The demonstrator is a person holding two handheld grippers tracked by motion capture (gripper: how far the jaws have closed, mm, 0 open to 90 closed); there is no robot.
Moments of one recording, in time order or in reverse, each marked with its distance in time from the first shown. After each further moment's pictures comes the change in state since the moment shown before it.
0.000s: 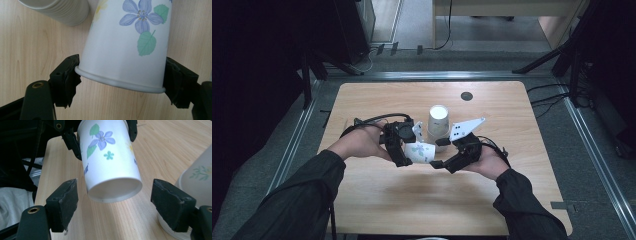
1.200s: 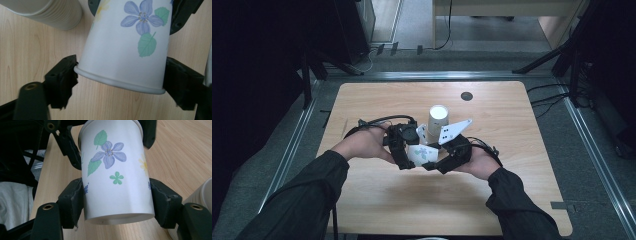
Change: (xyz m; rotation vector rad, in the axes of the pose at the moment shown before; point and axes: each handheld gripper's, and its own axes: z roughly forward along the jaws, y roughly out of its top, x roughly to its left) left arm 0.000 0.004 0.004 -0.039 -0.032 -0.021; right arm 0.003 0.007 0.021 0.049 0.028 -0.045
